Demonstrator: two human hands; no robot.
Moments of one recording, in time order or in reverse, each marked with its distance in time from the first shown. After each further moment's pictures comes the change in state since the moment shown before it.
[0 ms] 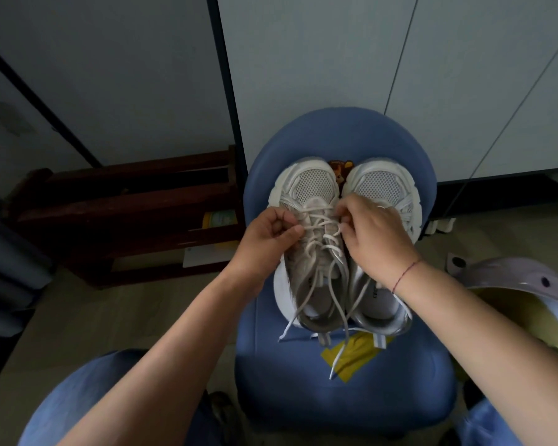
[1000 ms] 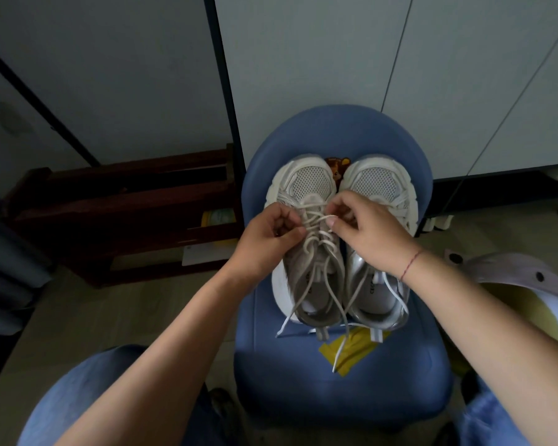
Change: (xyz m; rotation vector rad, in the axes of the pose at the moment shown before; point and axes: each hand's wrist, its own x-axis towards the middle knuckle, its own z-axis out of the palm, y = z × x) left_hand 0.000 -0.001 -0.002 0.138 -0.050 0.049; right_hand 0.003 0.005 -0.006 0.361 -0.131 0.048
